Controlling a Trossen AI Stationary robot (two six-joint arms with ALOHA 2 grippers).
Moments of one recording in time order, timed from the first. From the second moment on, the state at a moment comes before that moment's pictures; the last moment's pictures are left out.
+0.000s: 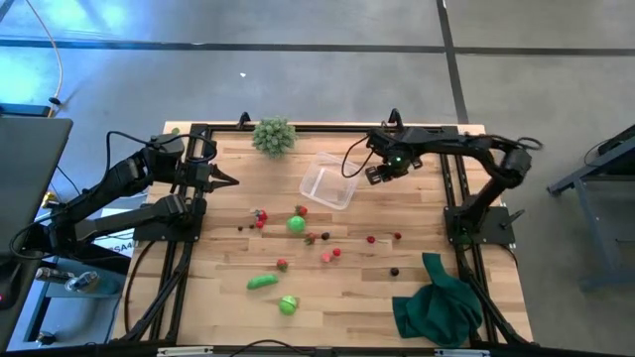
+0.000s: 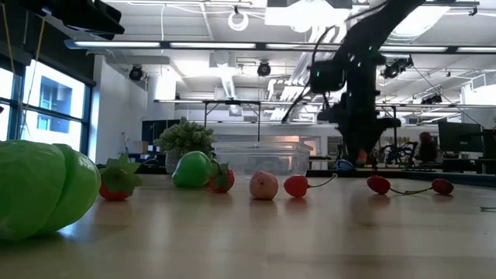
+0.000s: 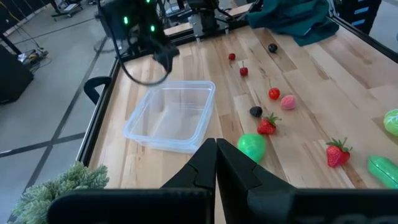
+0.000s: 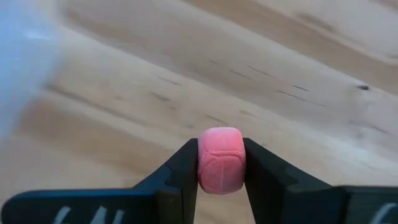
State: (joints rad) left arm 0.65 0.49 0.71 -0.71 0.45 0.52; right arm -0.55 1.62 1.03 -0.87 -0.01 0.63
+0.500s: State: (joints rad) left arm 0.65 0.49 0.71 -0.71 0.45 0.52; right arm -0.46 1.21 1.06 -0.21 -0.16 0.65
